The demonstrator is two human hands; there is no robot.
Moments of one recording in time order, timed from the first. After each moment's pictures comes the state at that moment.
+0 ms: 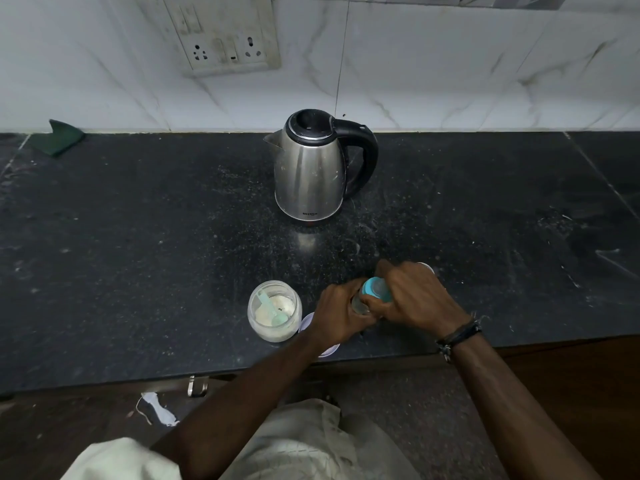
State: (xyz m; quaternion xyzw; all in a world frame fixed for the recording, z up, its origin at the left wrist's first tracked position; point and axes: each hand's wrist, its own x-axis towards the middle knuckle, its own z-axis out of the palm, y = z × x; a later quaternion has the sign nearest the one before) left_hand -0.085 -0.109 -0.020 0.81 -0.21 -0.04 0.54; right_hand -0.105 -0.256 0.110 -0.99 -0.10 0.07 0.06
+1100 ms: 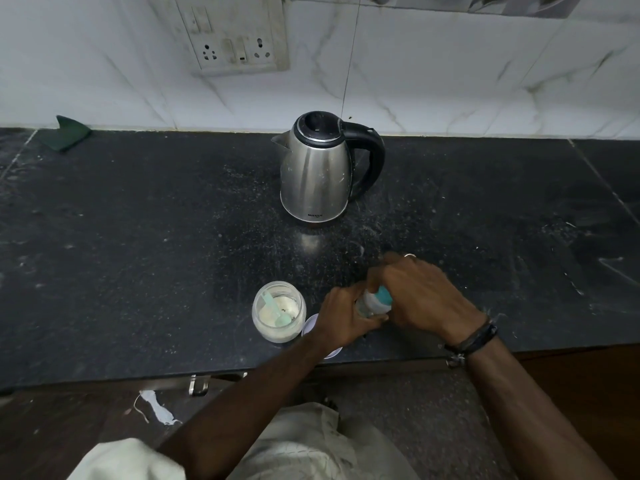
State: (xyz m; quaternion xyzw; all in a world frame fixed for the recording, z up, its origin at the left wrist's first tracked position) left_hand -0.086 -0.112 -0.019 0.83 -0.19 -0.06 0.52; right_hand -0.104 -0.235 0.154 -0.98 -0.14 0.15 0.01
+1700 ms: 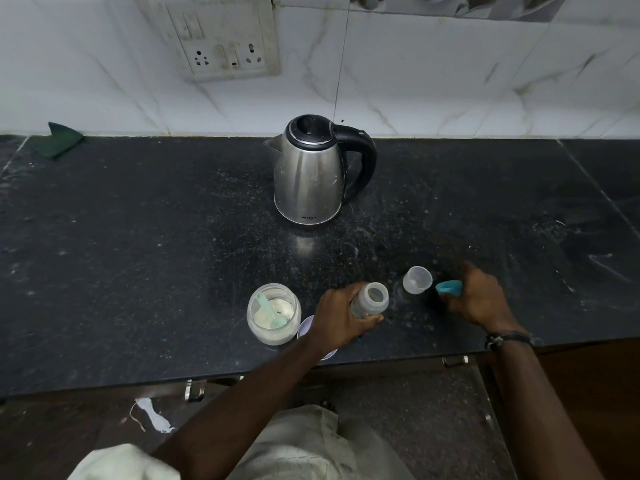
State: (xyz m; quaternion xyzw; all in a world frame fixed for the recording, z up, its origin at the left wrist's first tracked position) left_hand -0.085 -0.112 -0.030 0.82 -0.21 -0.04 0.53; right_hand -0.112 -0.365 0.071 -0.95 0.23 0.10 0.18
